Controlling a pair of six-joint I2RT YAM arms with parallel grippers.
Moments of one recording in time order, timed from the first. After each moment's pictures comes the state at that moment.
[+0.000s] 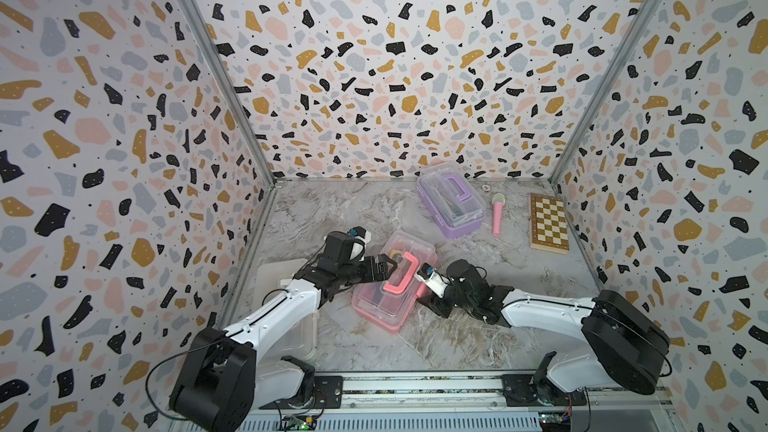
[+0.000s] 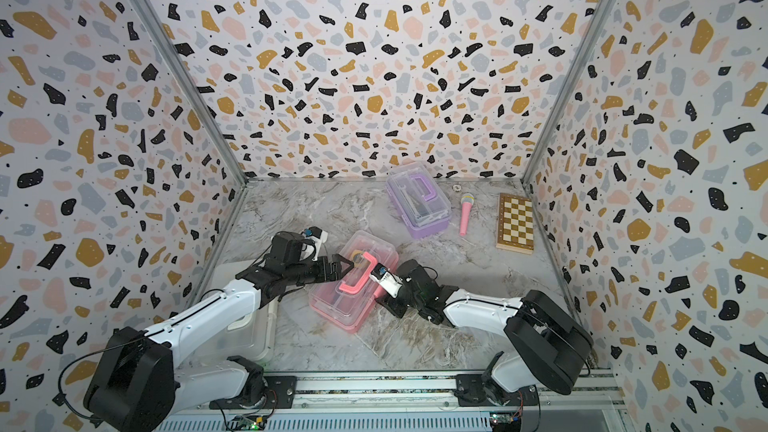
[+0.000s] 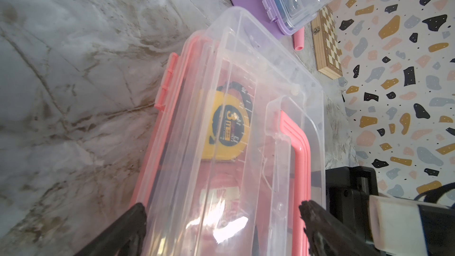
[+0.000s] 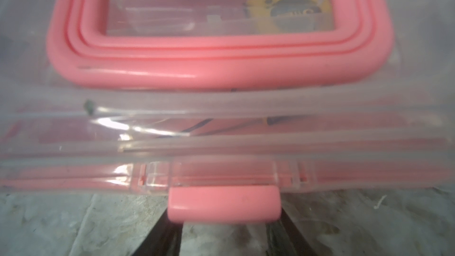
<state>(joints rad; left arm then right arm) -0.41 1.24 0.68 -0.18 0.42 -0.51 0.85 1.43 0.61 0.10 -0.20 -0.15</state>
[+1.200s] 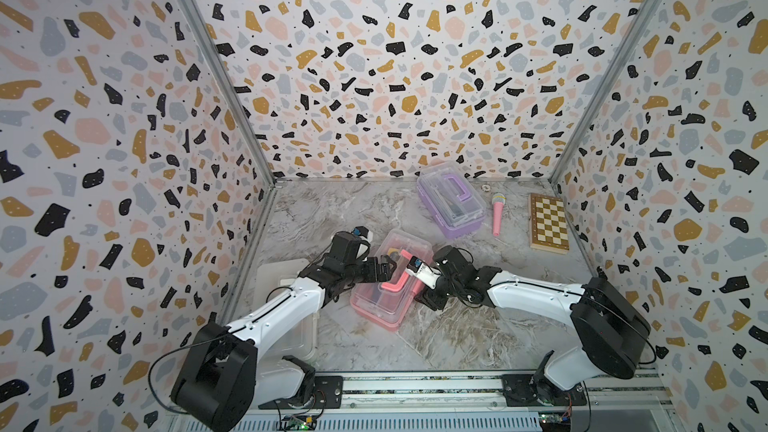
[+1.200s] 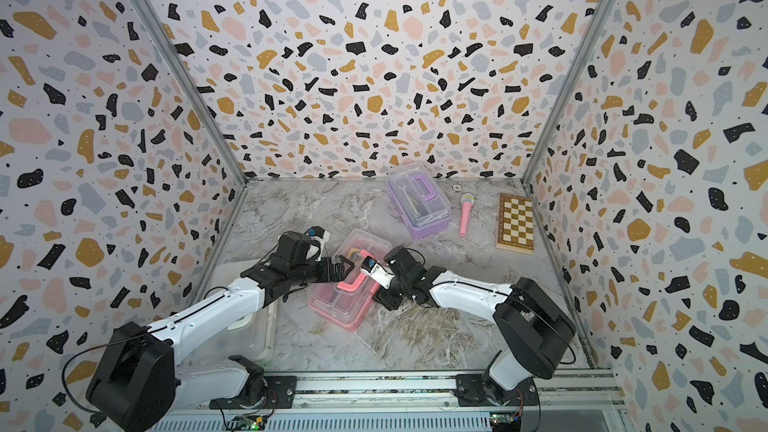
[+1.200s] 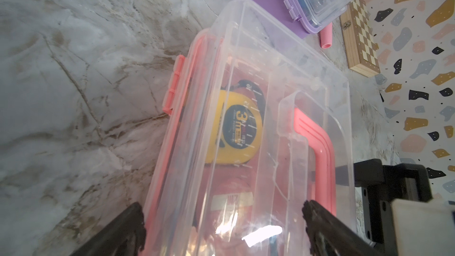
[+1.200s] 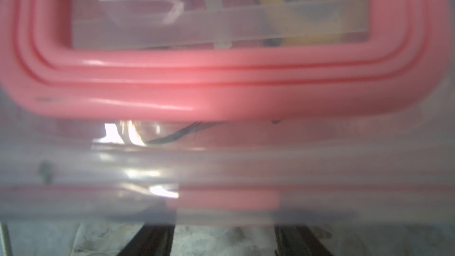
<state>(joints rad) -0.46 1.25 0.70 -0.23 0.27 -0.47 0.85 1.52 0.83 -0.18 -0.21 -0.20</state>
